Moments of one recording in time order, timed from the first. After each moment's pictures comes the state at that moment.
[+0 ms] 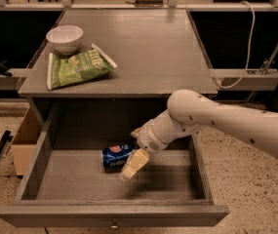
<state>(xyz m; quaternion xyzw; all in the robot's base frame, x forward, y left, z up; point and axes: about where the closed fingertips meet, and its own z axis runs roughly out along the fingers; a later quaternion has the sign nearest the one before) 0.499 0.035 0.643 -0.59 0.73 0.30 0.21</state>
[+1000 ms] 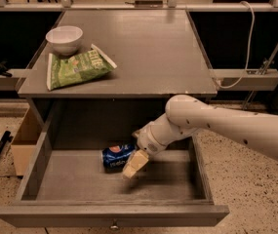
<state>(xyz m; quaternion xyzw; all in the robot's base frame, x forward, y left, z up) 0.515 0.033 0.616 -0.58 0.73 0.28 0.21</state>
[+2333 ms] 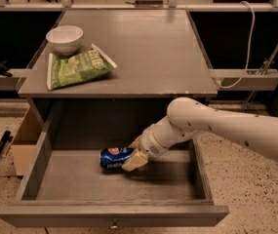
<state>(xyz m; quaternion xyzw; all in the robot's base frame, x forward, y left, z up) 0.513 0.023 0.608 -0.58 0.74 0.28 0.21</state>
